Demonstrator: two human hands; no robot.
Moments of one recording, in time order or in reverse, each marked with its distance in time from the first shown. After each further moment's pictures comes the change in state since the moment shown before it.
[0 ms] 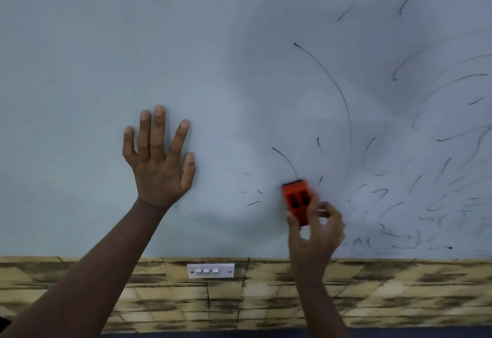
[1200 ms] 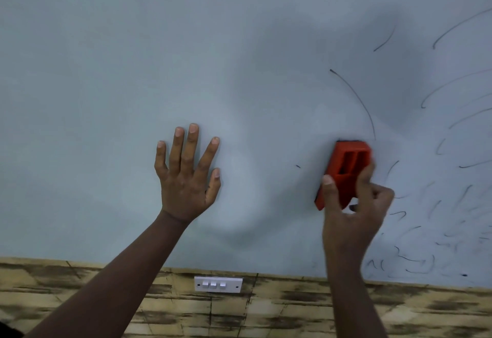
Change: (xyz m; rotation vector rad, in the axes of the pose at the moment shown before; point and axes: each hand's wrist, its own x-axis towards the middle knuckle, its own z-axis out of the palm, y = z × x) left_hand -0.007 0.004 0.002 -0.022 -0.008 -0.015; right_hand 0.084 -0.097 -0.036 0.220 0.136 0.095
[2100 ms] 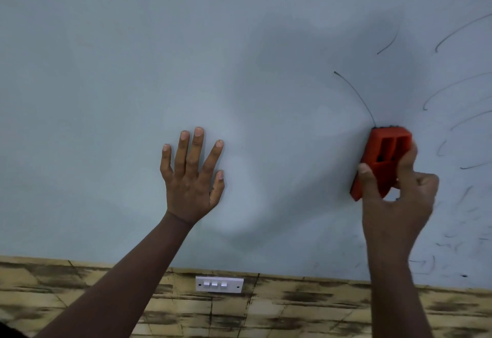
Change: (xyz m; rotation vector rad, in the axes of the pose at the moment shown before) left_hand -0.006 0.003 0.000 -0.006 -0.001 -0.015; right_hand 0.045 0.002 -0.030 -0.226 0.005 -0.096
